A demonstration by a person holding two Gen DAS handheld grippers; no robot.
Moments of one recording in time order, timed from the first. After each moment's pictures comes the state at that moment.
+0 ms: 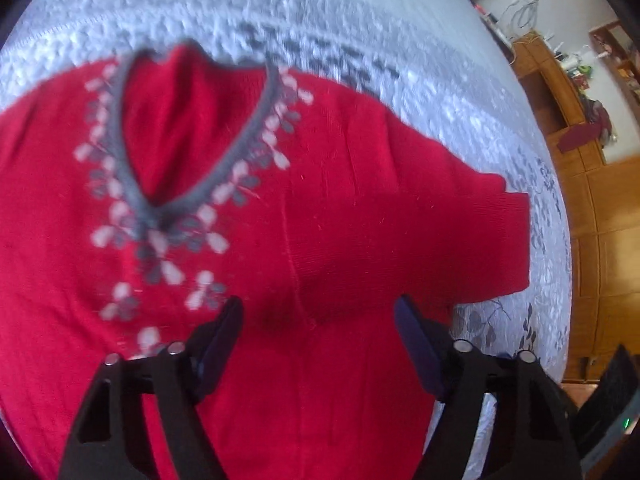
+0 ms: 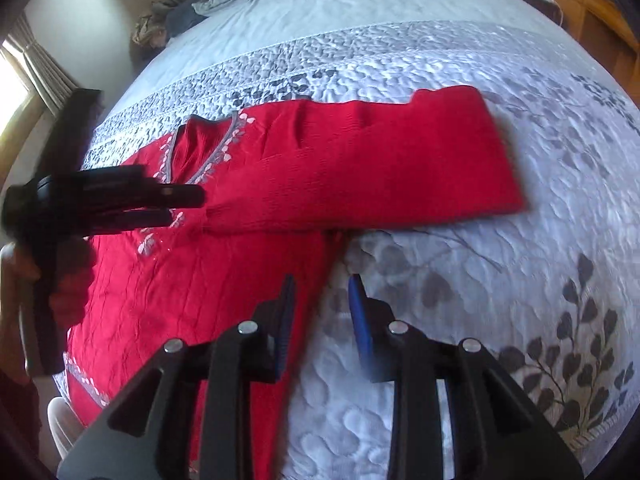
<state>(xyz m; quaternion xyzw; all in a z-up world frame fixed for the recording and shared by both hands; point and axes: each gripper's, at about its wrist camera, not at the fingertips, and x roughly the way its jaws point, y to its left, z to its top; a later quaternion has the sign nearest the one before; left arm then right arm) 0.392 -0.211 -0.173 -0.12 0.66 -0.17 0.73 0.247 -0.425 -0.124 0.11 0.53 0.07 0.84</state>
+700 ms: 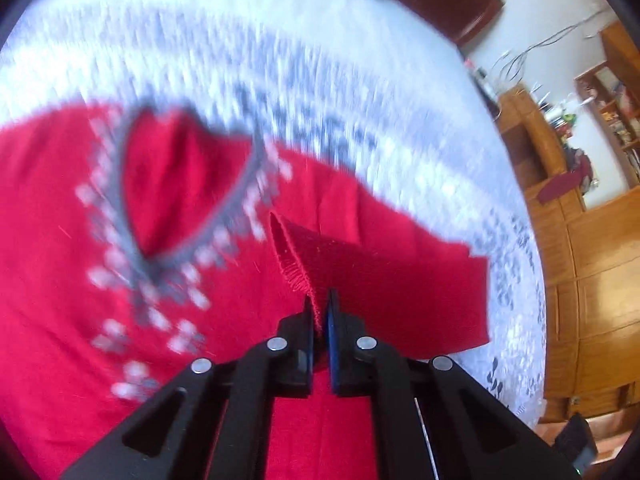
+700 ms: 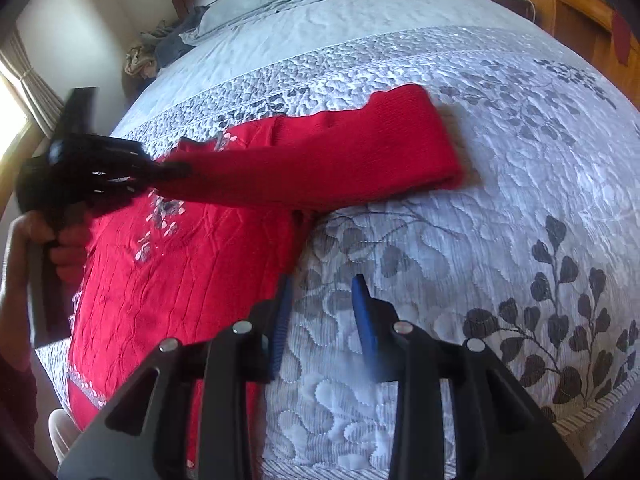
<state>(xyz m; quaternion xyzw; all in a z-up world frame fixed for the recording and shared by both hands) 0.391 -0.191 -0.116 -0.18 0.55 -0.17 0.80 0.217 -0.449 -0.122 0.15 0.50 0.04 0.85</state>
